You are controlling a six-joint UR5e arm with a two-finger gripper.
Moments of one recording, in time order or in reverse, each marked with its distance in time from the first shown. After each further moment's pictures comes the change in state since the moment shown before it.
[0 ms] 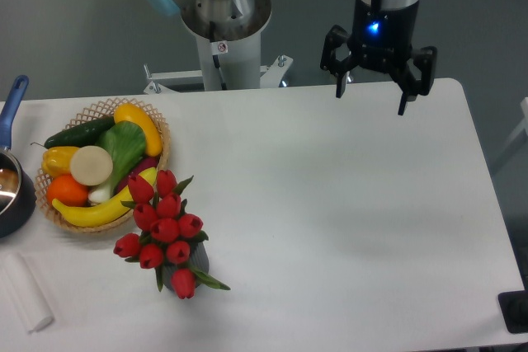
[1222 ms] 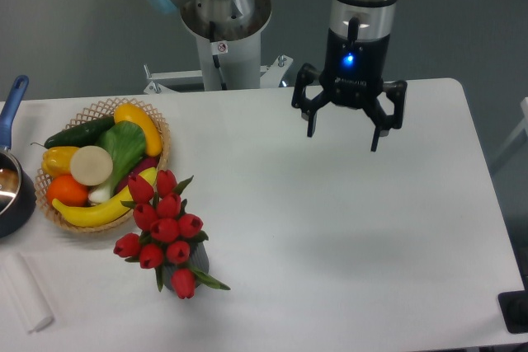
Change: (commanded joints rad) arm -0.054 -0.031 -0.112 0.264 -0.206 -0.276
